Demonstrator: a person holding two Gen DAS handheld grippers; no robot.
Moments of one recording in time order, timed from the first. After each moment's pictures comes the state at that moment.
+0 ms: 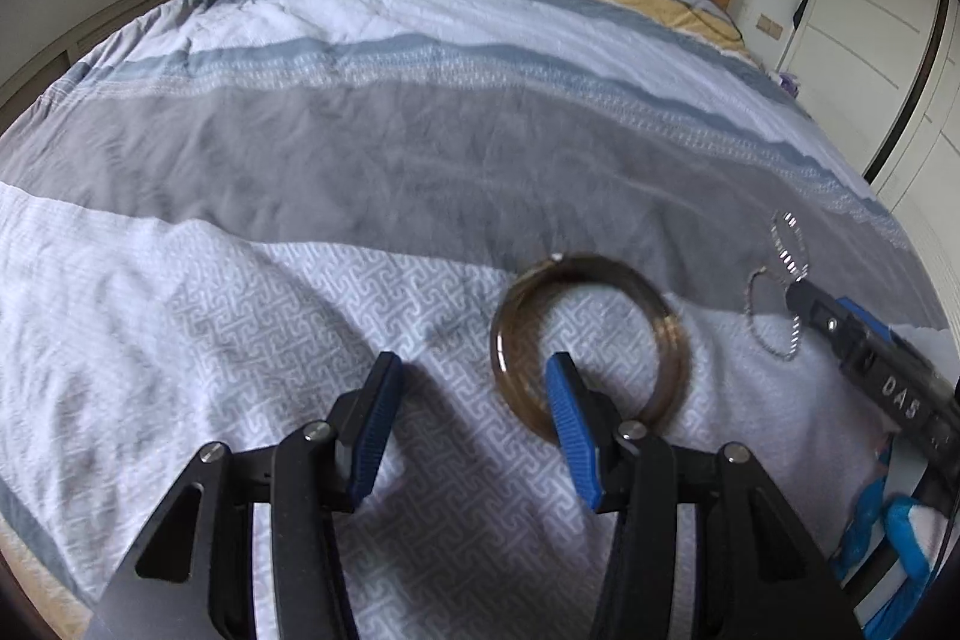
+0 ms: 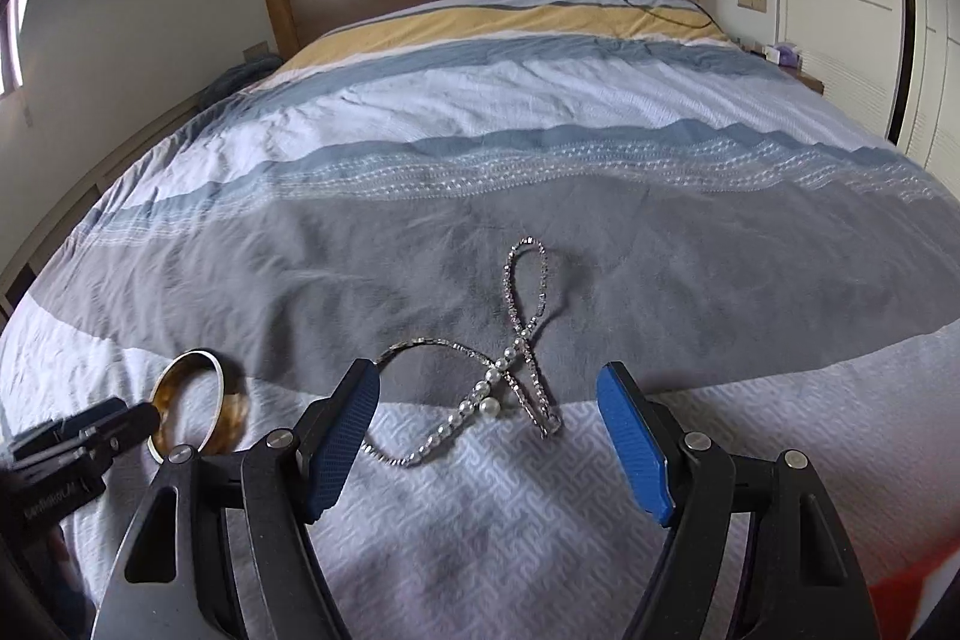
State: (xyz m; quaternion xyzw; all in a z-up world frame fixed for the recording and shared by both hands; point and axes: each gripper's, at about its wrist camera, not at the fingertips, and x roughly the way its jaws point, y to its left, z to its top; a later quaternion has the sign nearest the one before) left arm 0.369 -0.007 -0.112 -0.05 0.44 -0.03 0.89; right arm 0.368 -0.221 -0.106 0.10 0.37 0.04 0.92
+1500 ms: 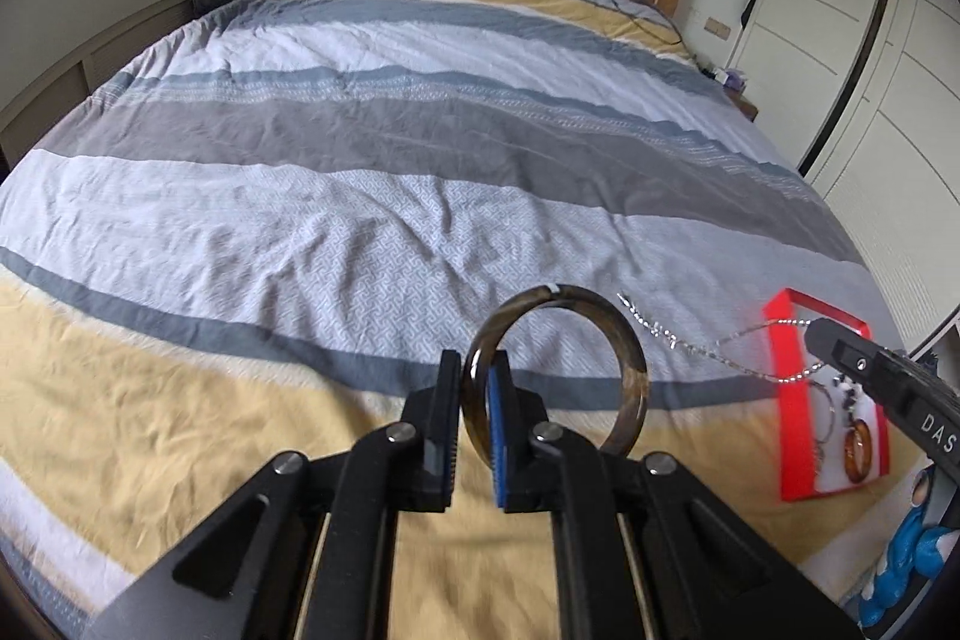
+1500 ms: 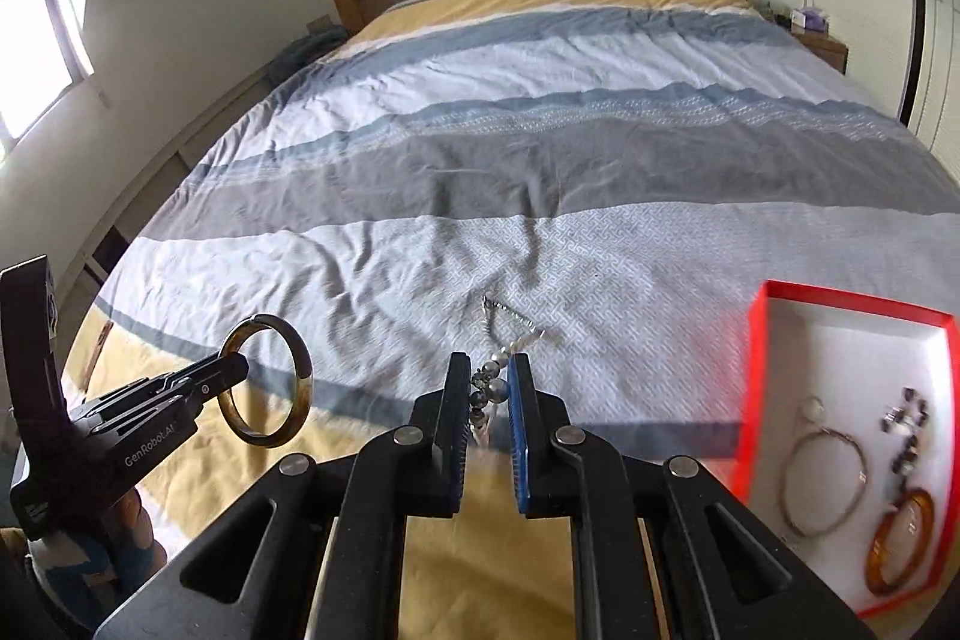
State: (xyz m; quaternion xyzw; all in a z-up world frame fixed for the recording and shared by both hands) left arm 0.175 -0.015 -0.002 -0.05 0.42 -0.07 0.90; right arm 0.159 -0.235 -0.007 0.12 0.41 0.11 0.90
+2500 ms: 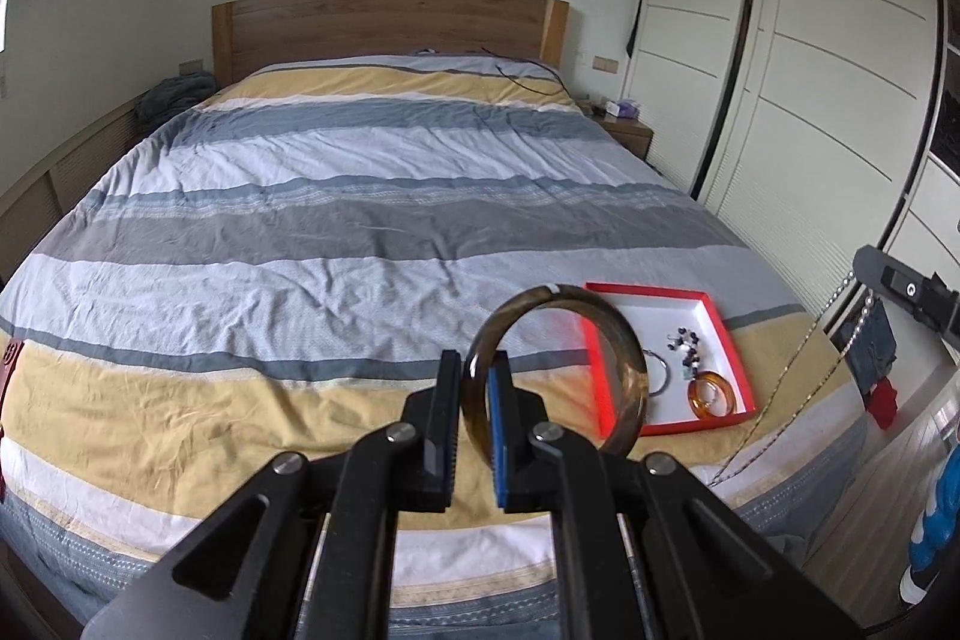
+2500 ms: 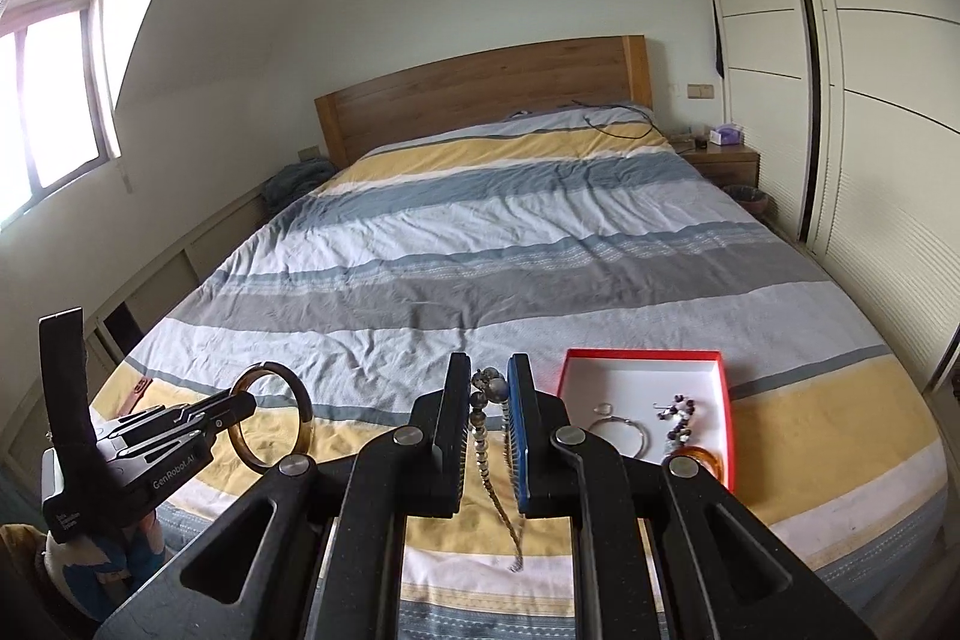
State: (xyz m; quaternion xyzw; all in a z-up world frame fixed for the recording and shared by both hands) left arm 0.027 -0.109 0.109 0.00 0.34 -0.15 0.93; right arm -0.049 -0.335 0.136 0.12 0.26 0.05 0.96
